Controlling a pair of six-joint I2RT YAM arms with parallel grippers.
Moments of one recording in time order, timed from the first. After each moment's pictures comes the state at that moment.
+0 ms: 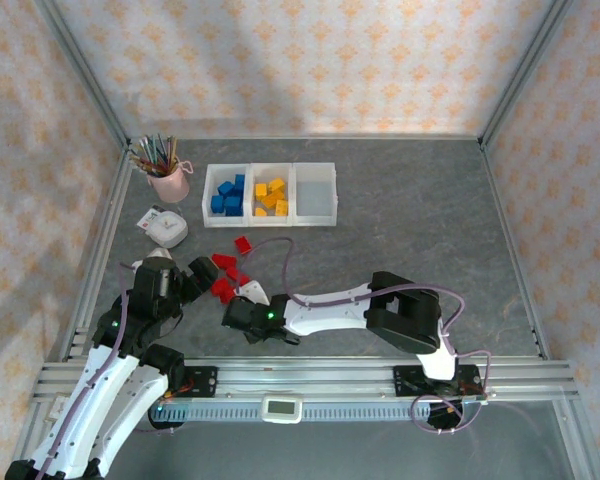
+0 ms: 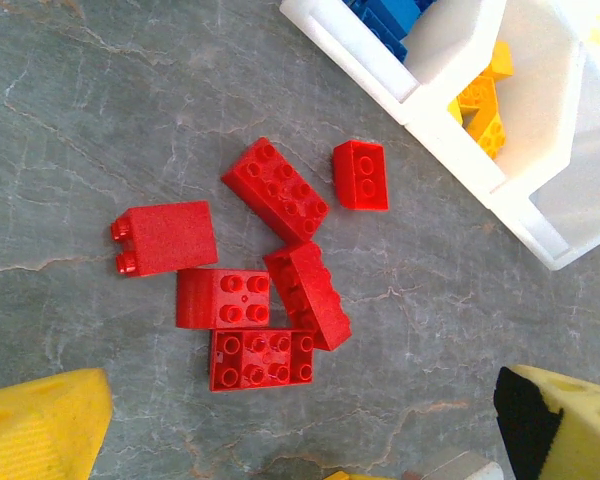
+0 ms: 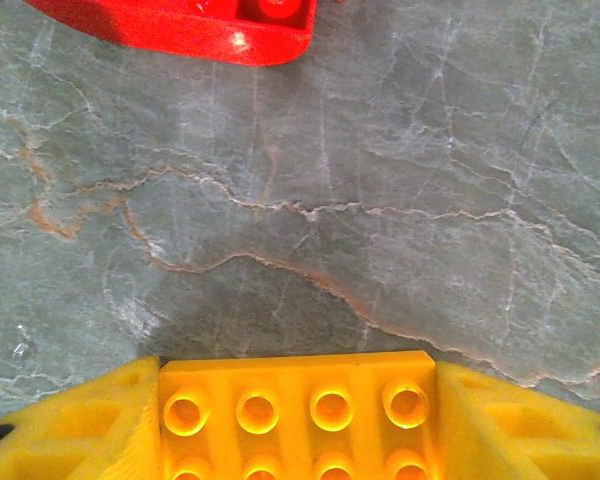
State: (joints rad) left arm -0.25 0.50 0.57 -0.83 -0.05 -0.94; right arm 1.35 1.99 1.31 -0.53 0.31 0.72
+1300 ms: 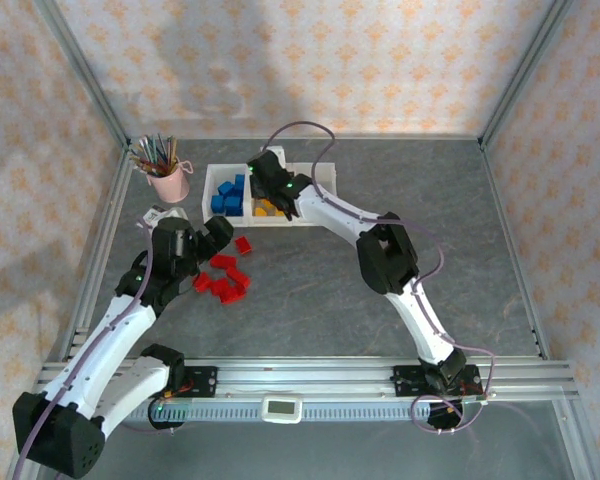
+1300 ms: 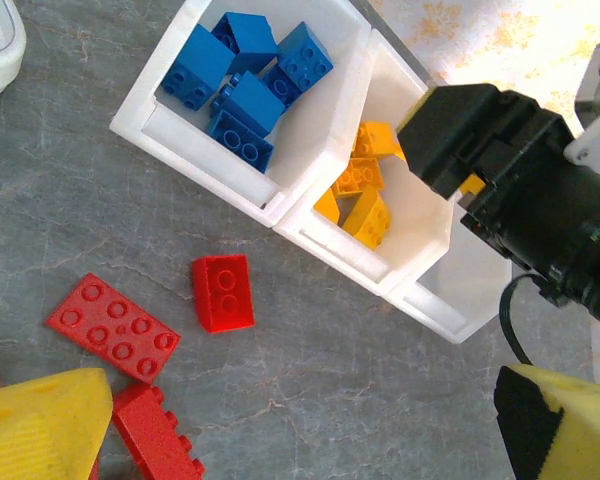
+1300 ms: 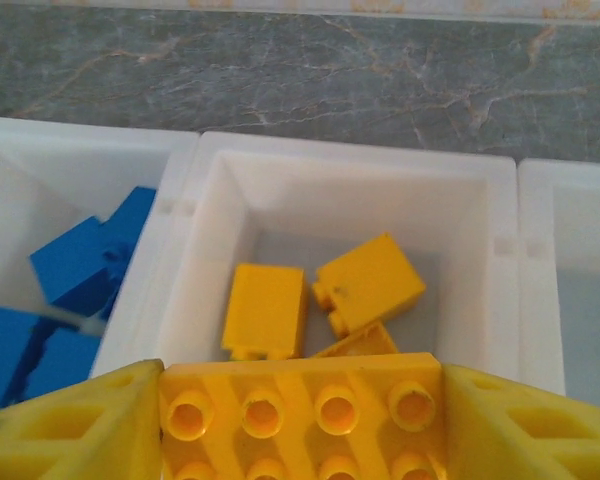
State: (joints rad) left arm -0.25 0.87 0.67 -0.42 -0.03 -0.92; right arm 0.76 2.38 2.13 -0.49 0.35 0.45
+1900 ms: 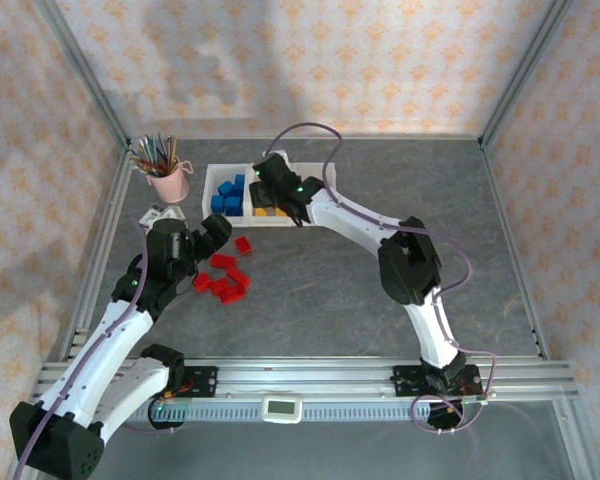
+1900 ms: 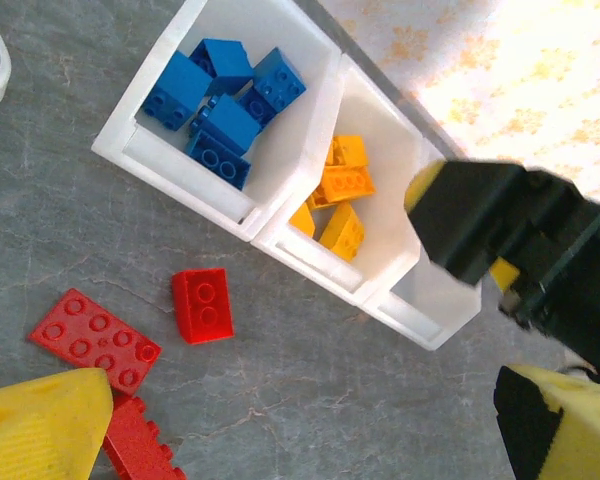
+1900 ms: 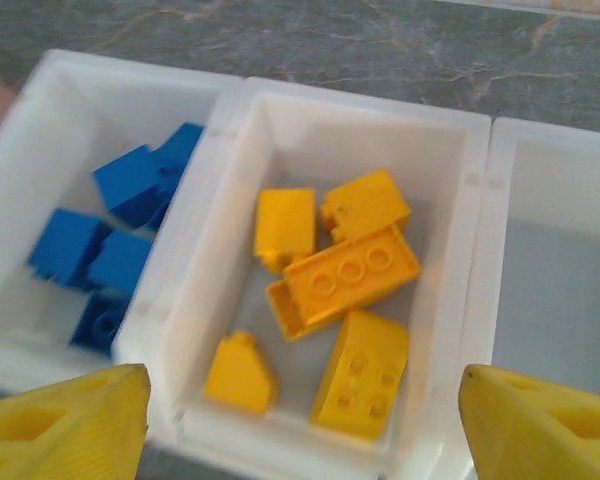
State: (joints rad) left arm -0.25 0.81 0.67 -0.42 -0.04 -0.91; right arm 0.80 2.12 1.86 -0.51 0.29 0.41
